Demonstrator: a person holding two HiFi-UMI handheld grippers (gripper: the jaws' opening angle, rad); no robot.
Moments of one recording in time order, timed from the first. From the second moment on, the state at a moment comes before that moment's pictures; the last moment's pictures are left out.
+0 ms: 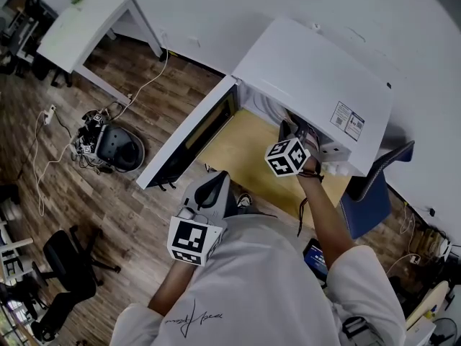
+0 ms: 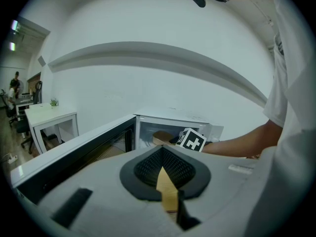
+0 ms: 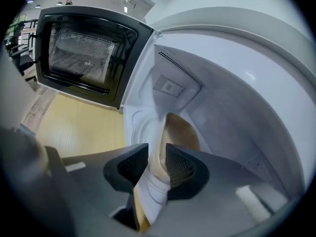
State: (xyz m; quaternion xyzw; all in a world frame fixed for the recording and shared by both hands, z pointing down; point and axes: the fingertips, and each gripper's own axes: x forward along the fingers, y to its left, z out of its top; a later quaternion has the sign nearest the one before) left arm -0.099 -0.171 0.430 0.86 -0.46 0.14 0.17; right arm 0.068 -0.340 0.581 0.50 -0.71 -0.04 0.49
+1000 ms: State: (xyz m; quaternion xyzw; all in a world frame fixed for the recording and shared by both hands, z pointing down) left arm -0.111 -0.181 0.438 0.86 -0.46 0.14 0.19; right arm 0.071 -0.356 0.593 0.51 -0.67 -0.07 0.53
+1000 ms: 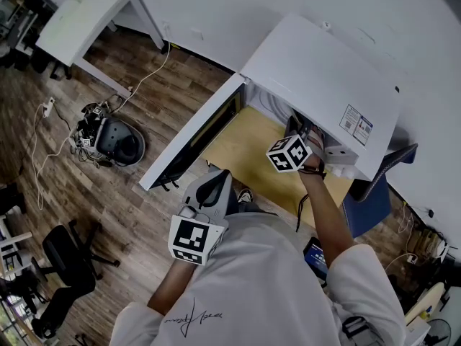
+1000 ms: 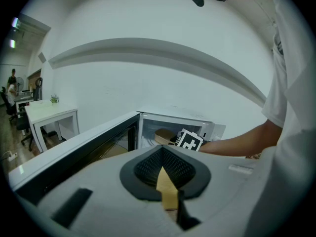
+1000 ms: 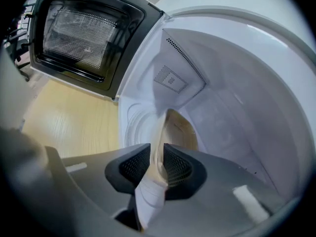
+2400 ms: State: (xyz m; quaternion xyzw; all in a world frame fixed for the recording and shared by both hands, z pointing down) left arm -0.098 -0.169 0.432 0.87 -0.45 0.13 0.17; right arm 0.080 -0.334 0.571 0.52 -0.68 -0.07 0.52
